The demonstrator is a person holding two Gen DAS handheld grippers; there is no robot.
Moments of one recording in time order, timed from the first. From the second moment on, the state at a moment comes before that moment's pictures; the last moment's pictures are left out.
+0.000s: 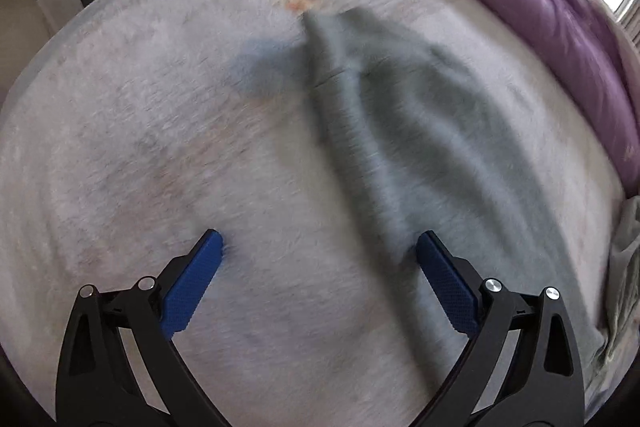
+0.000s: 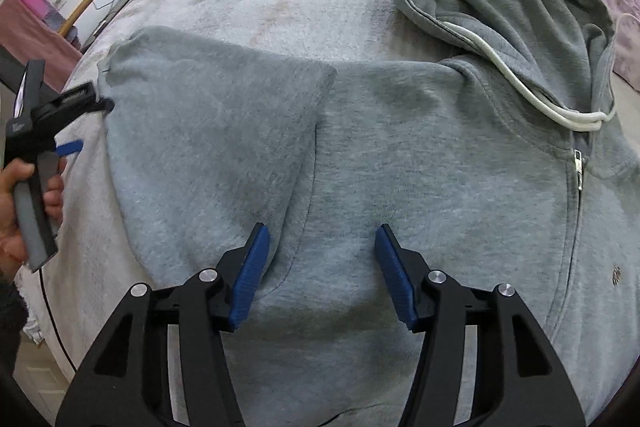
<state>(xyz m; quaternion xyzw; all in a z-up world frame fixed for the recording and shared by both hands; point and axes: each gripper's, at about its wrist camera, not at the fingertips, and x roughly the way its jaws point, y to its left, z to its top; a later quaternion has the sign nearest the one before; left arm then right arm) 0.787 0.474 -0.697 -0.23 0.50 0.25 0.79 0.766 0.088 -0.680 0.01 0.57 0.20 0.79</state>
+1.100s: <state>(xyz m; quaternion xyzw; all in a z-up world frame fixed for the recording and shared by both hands) 0.695 -0.028 -0.605 0.09 0.44 -0.14 0.88 0.668 -0.237 -0.636 0.18 0.54 0.02 0.82</state>
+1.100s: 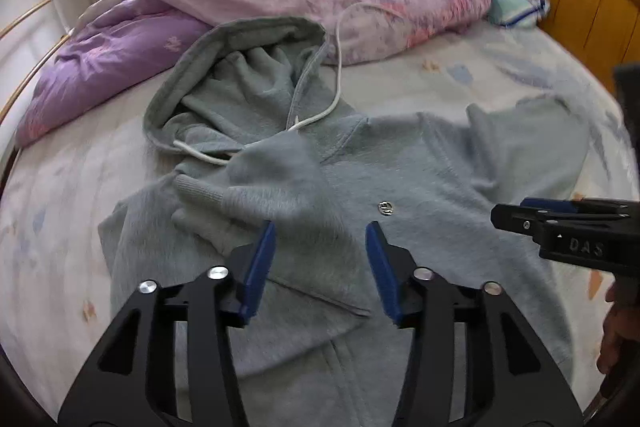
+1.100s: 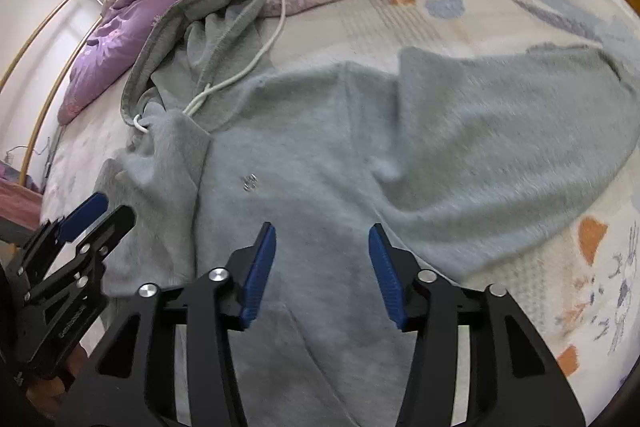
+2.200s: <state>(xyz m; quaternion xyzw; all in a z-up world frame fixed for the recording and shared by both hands) 0.720 0.202 -0.695 -0.08 0.61 0.15 0.78 0.736 -0.190 -0.628 0.22 0.50 0.07 0.84</state>
